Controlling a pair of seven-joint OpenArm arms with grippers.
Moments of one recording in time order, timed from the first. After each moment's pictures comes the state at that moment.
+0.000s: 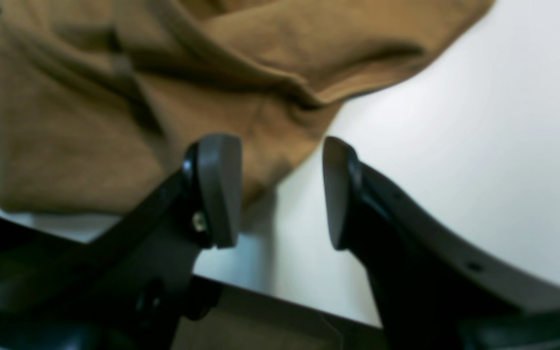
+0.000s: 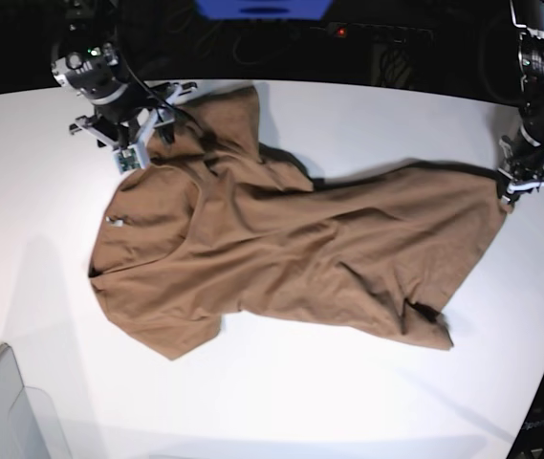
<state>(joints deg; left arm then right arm) 12.9 -28.3 -13.8 72.0 -70.9 0.1 20.1 -28.1 -0.5 8.7 112.9 0.4 23.2 -46.1</state>
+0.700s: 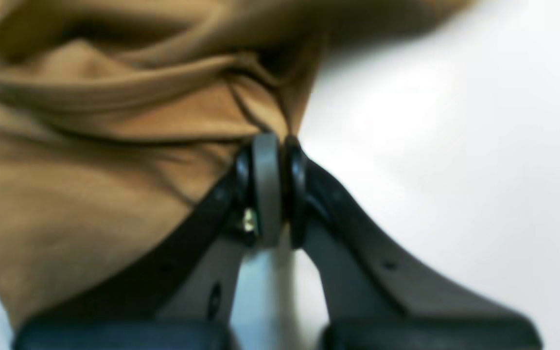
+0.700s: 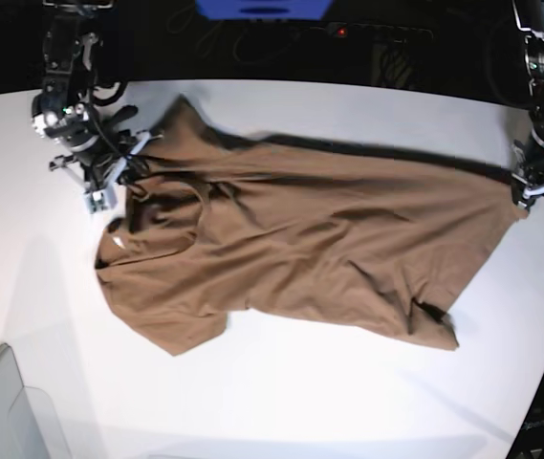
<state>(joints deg) 11.9 -27.8 -18.4 71.9 -71.0 0.1 20.1 -14.7 6.0 14.9 95.2 2.0 24.2 -43.7</state>
